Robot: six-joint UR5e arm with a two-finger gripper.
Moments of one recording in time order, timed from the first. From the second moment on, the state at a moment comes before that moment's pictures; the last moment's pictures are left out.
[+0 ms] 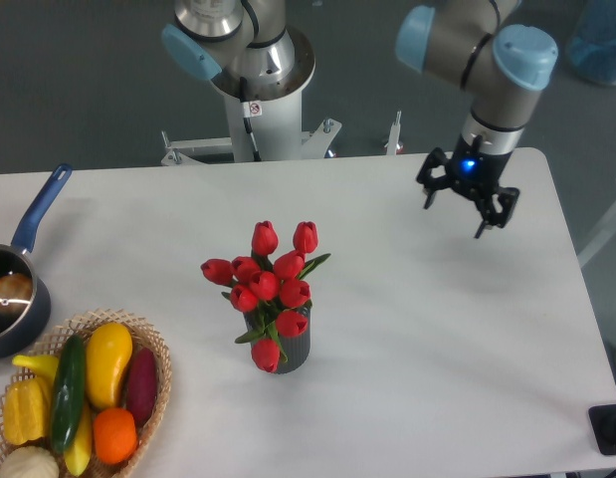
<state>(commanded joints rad) 2.89 -1.75 -1.90 -1.03 1.15 1.59</state>
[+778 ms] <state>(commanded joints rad) 2.75 -1.76 -1.93 -1.03 0.63 1.57</state>
